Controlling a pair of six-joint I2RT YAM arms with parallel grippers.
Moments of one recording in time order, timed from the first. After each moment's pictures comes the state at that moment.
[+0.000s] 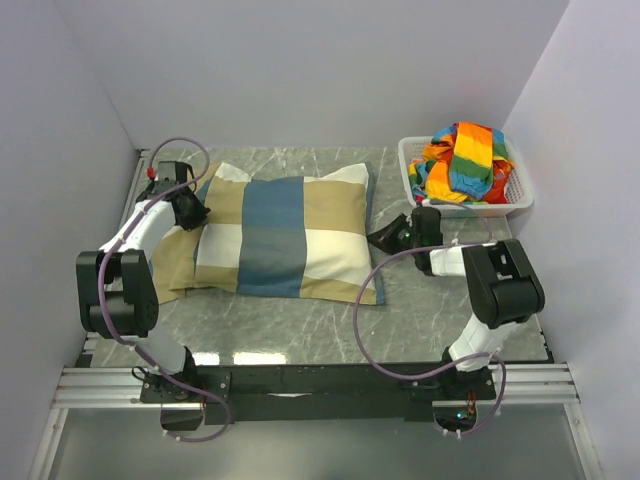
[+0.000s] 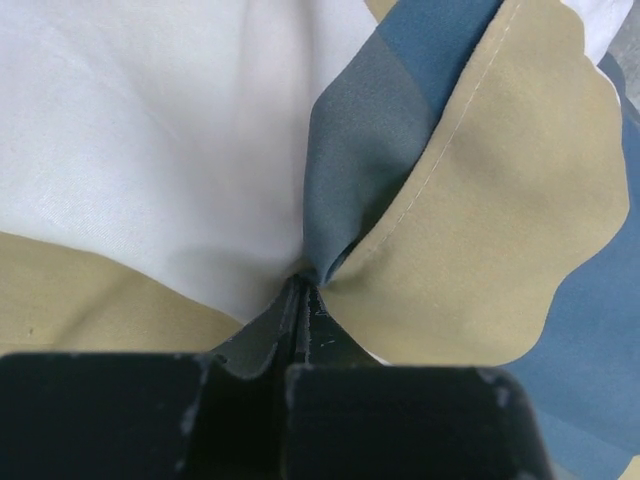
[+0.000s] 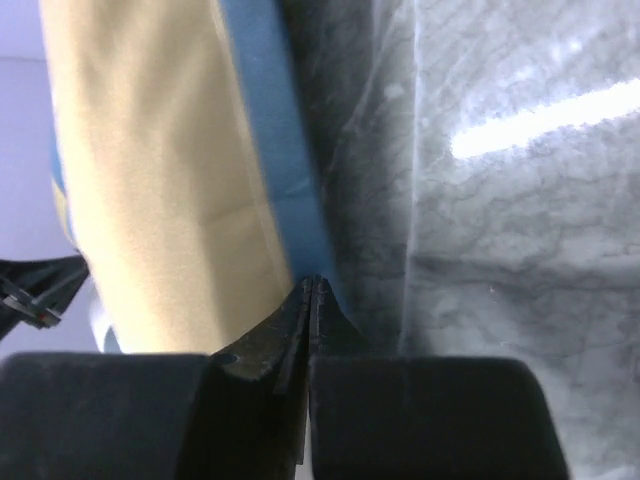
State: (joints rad) left arm 0.03 1.63 1.18 -0.48 -0.05 -0.65; right arm 0.18 1.72 0.64 0.52 -0.39 1.01
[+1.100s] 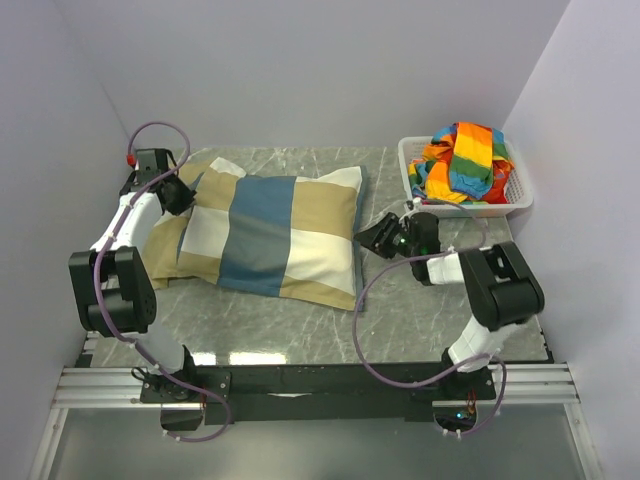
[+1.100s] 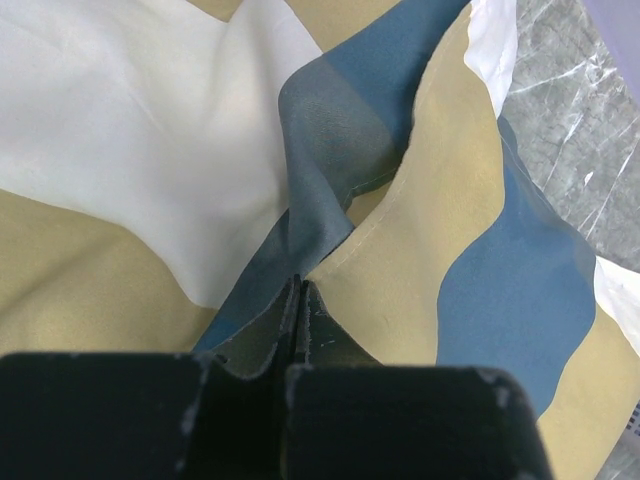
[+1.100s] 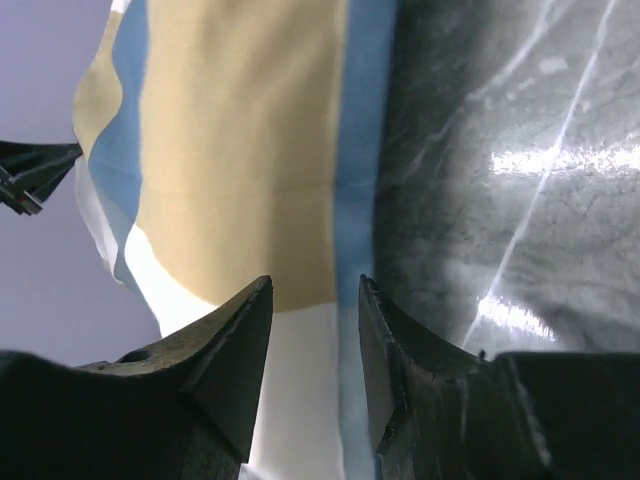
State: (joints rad) left arm 0.11 1.65 1.29 -0.44 0.01 -0.68; right arm 0.22 1.65 0.58 0.64 -0.46 0.91
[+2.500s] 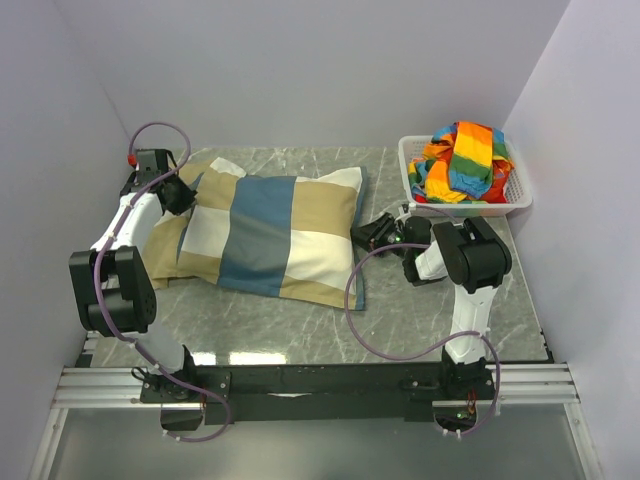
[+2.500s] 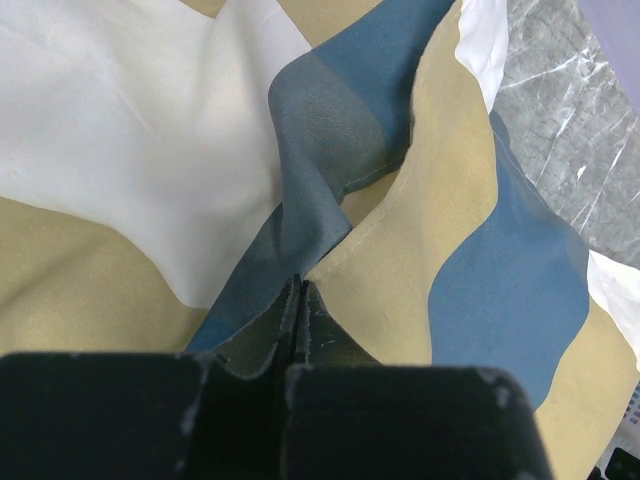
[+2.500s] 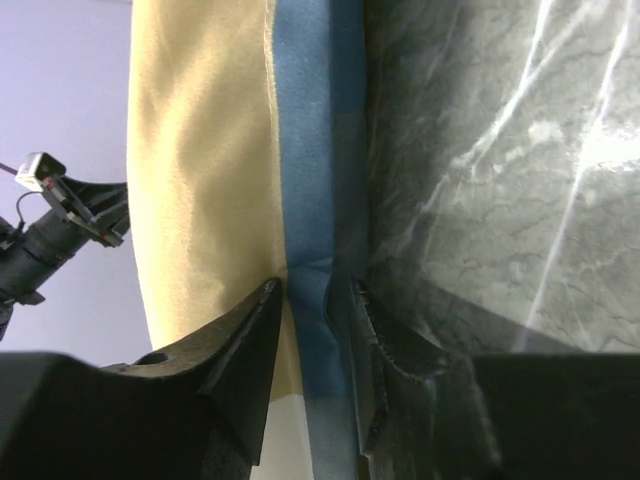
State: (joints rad) left arm 0.11 1.66 1.28 -0.43 0.03 -0.68; right arm 0.21 2.03 0.65 1.09 -0.56 1.20
